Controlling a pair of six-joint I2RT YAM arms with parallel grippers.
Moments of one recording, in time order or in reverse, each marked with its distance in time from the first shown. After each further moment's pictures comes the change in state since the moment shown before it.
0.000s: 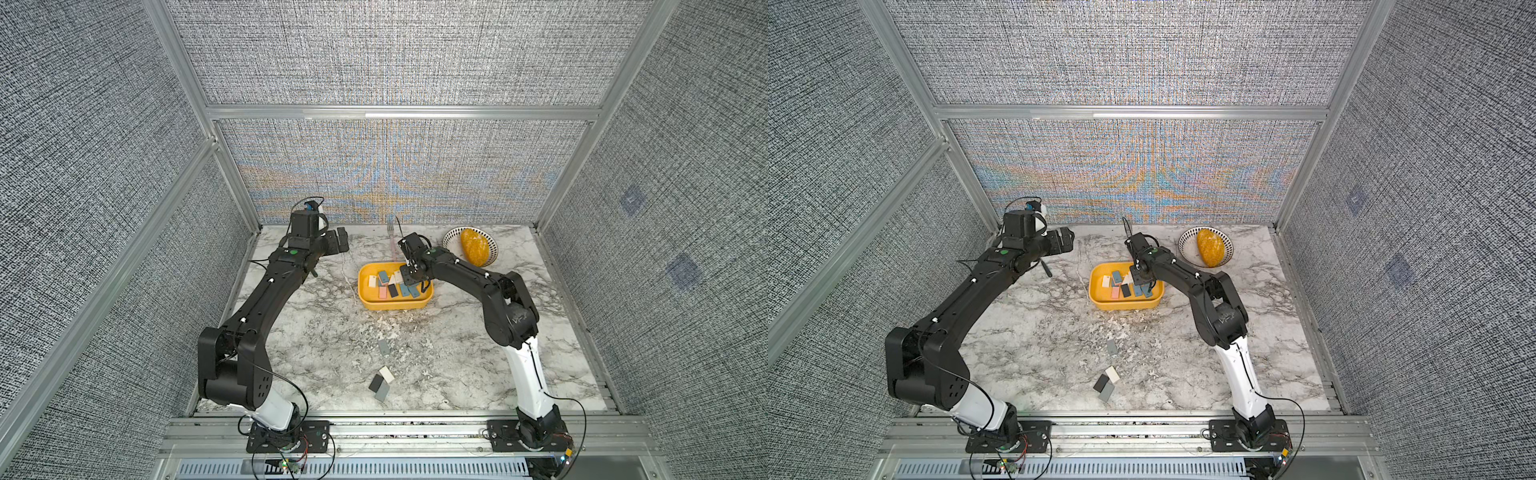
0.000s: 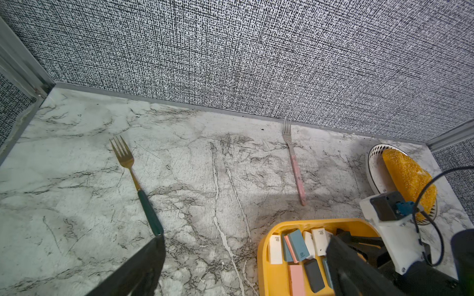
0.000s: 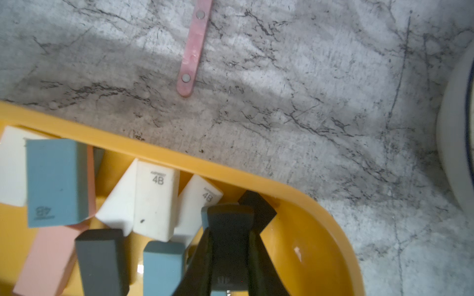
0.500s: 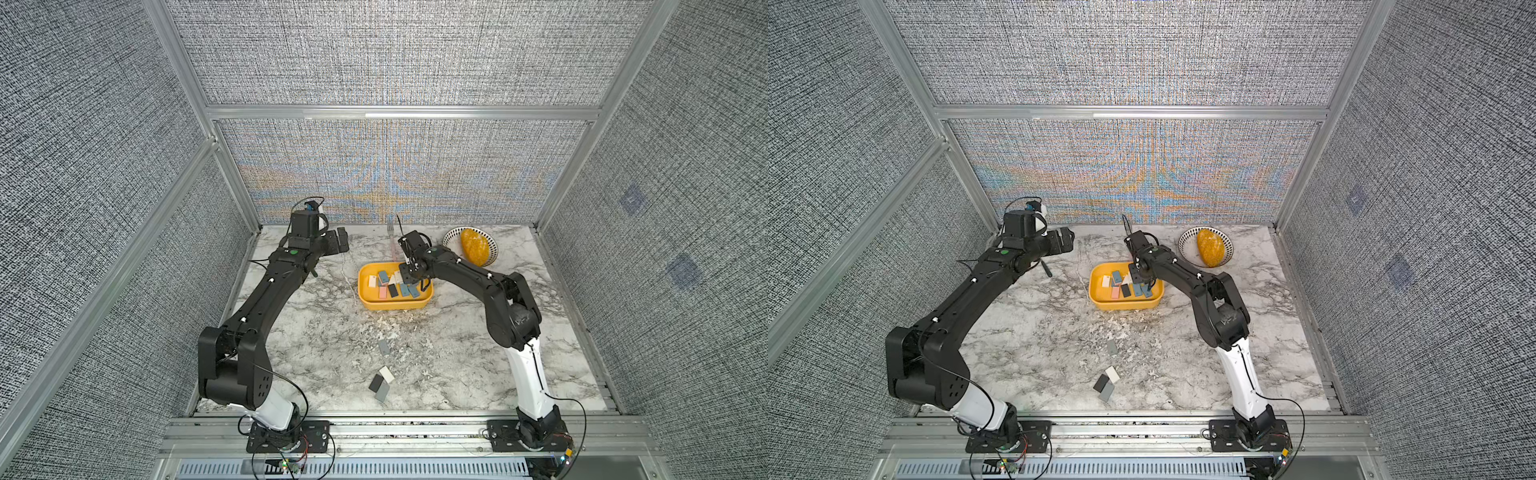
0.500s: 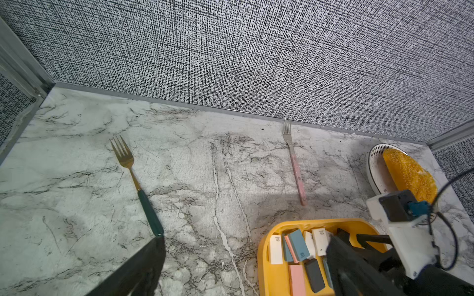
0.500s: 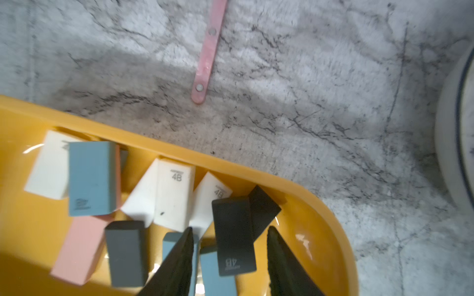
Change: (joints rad) left arm 0.000 0.002 0.000 0.000 0.000 0.001; right arm 0.011 -0.053 0.000 0.001 -0.023 0.012
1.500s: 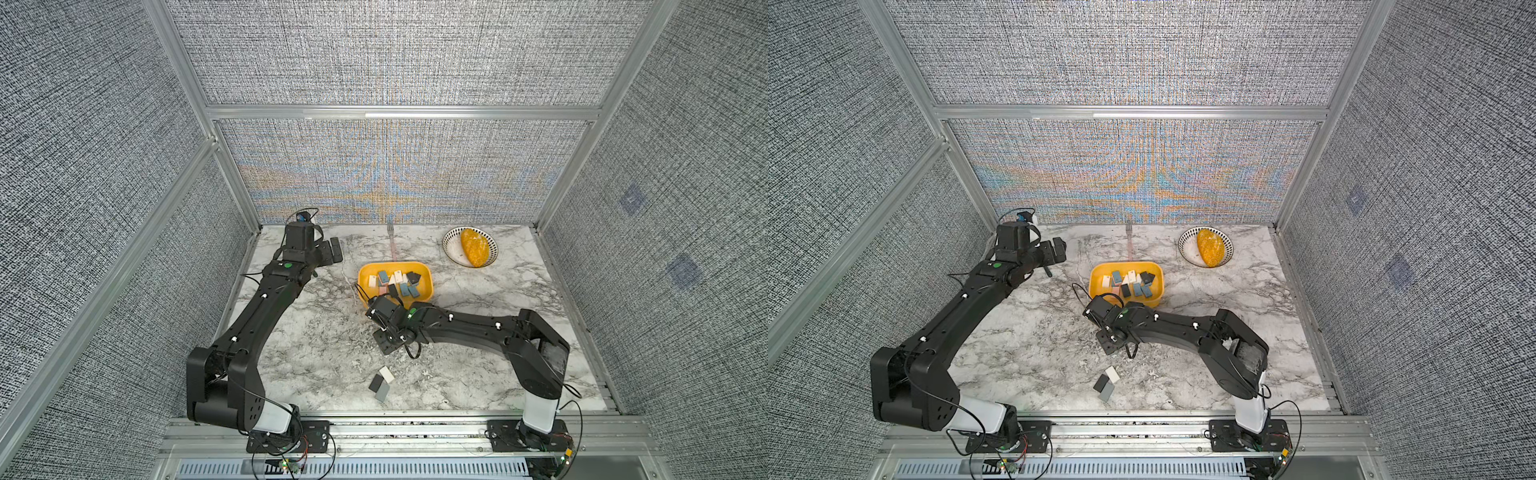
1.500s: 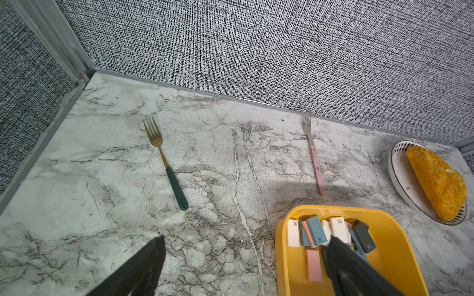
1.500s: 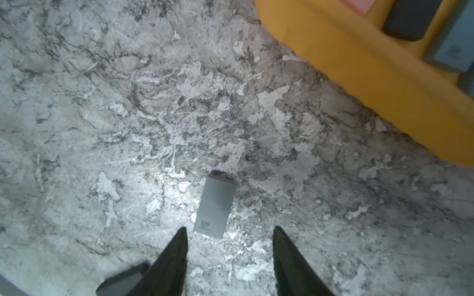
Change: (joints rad) left arm 0.006 -0.129 -0.148 -0.007 -0.076 -0.011; right arm 0.452 -0.303 -0.457 -0.016 -0.057 0.188
